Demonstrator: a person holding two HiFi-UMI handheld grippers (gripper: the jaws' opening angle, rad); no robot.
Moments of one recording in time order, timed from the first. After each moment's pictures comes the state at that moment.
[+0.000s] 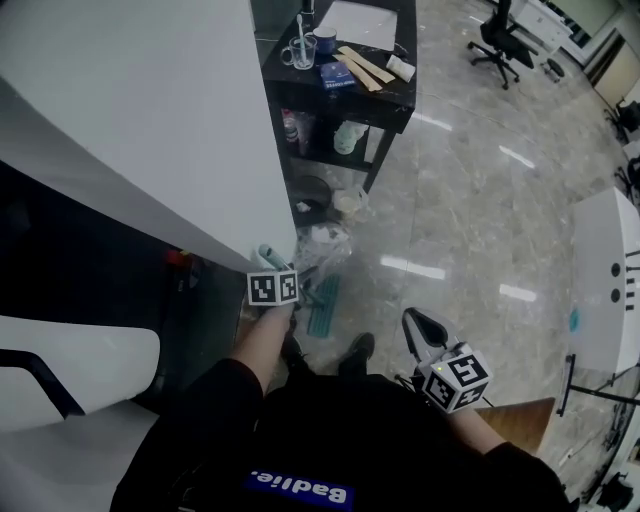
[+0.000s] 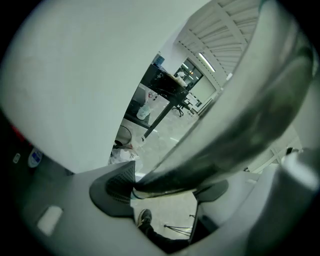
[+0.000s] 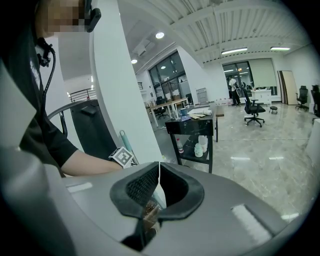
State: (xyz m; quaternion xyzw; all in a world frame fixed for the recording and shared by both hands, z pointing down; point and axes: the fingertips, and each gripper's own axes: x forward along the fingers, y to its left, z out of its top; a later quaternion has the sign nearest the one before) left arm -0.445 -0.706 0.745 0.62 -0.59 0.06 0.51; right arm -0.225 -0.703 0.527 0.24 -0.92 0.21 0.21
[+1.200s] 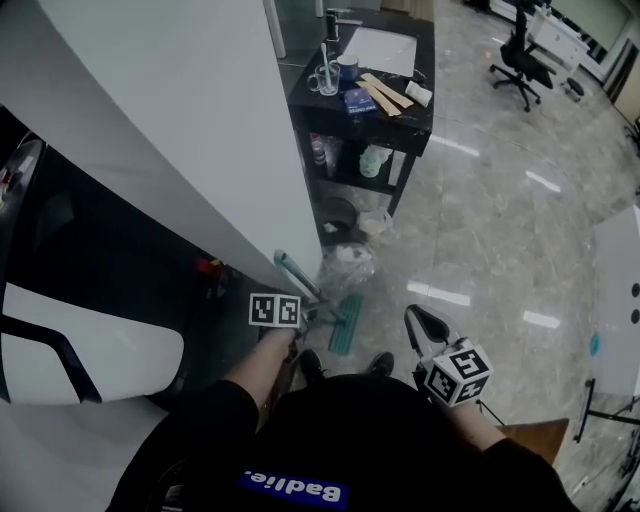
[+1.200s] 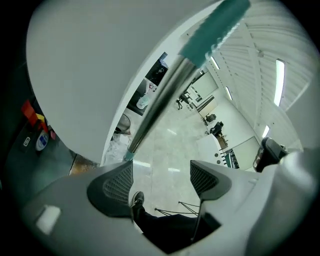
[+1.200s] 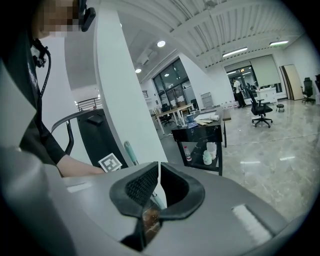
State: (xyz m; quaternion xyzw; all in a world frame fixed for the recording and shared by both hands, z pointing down) left arm -0.429 -0.639 0.706 0.61 -0.55 0.05 0.57; right arm -0.249 -0.709 0.511 0.21 -0.94 0.22 0.16
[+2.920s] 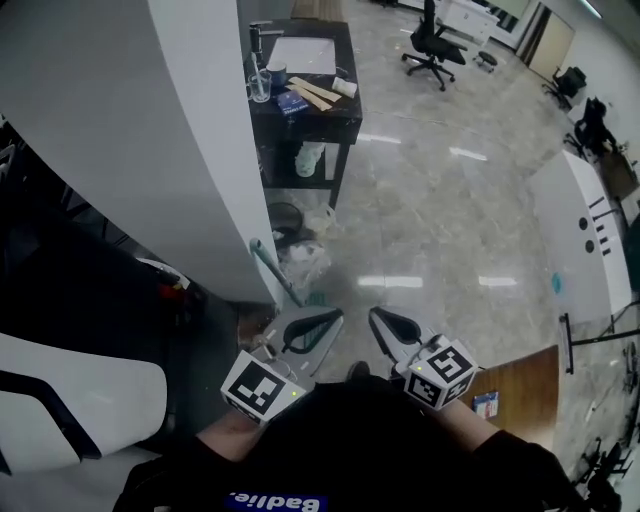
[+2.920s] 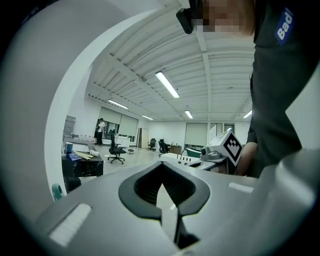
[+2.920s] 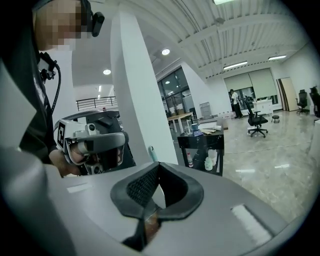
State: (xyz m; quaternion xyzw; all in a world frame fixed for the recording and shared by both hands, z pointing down) left arm -0.323 -0.576 0.390 0.90 -0.43 0.00 0.07; right arm -0.269 -0.603 0.455 0.24 -0.95 0.18 0.13
